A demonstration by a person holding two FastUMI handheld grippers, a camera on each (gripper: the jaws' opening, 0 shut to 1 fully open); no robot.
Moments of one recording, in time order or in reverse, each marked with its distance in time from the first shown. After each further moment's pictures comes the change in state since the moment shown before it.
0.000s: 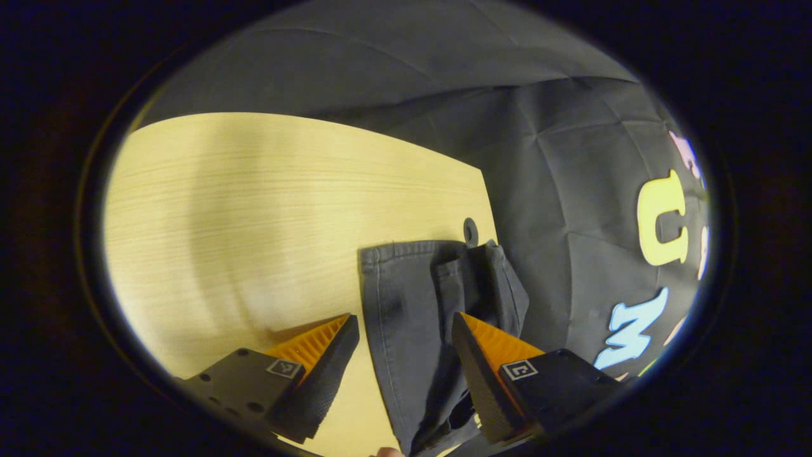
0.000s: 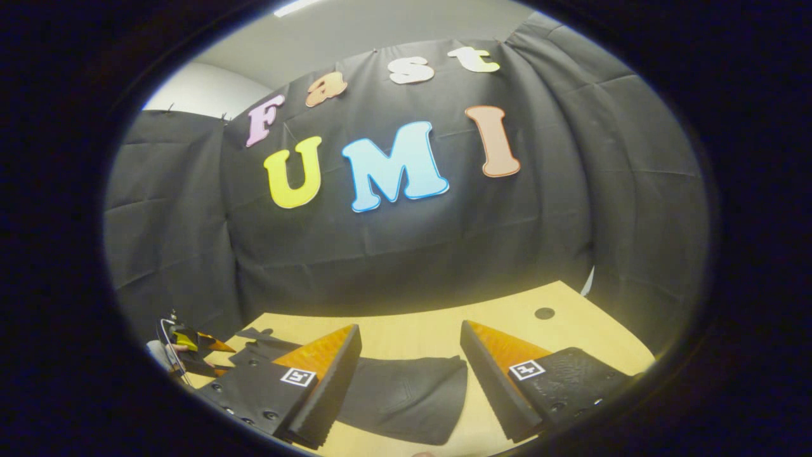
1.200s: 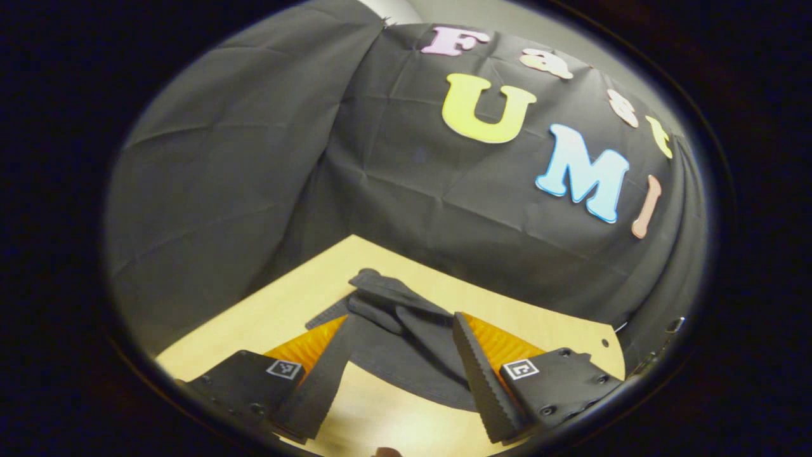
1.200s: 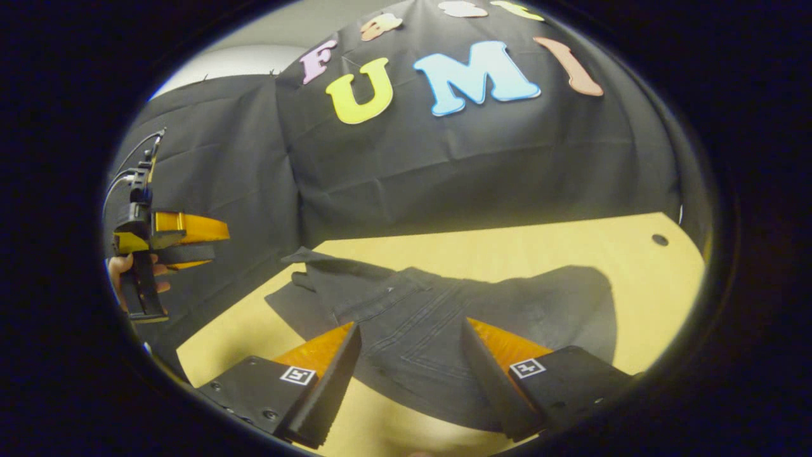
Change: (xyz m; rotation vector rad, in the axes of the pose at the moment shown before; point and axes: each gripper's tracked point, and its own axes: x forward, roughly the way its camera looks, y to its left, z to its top) left arm -0.130 -0.098 -0.105 0.902 -0.222 -0.131; right arm 0.053 0.107 -0.164 -0.085 0.244 0.323
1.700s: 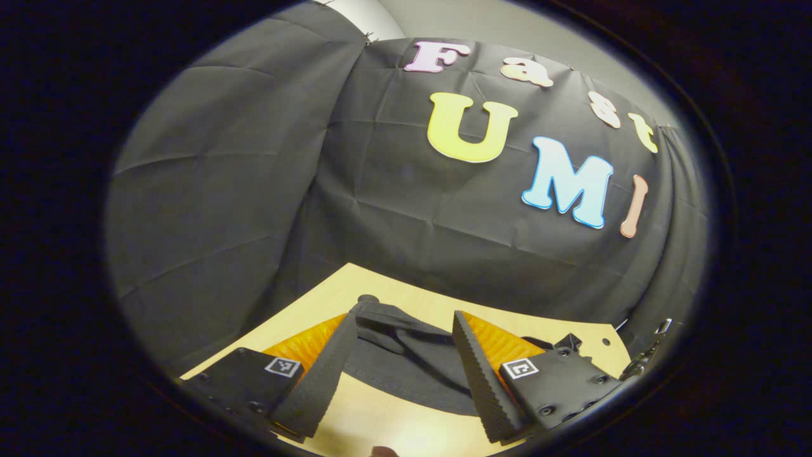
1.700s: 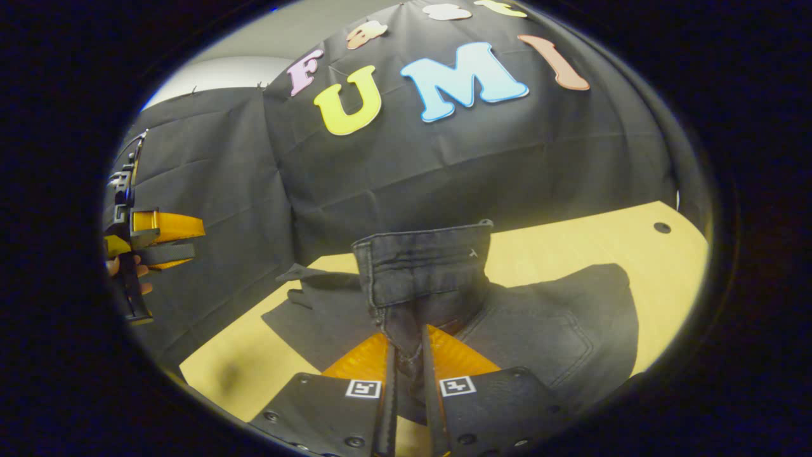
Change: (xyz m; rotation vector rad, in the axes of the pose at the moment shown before) left arm -0.033 -0.007 0.049 0.129 -0.140 -0.039; right arm 0.041 0.029 -0.027 0.120 0.002 0.054
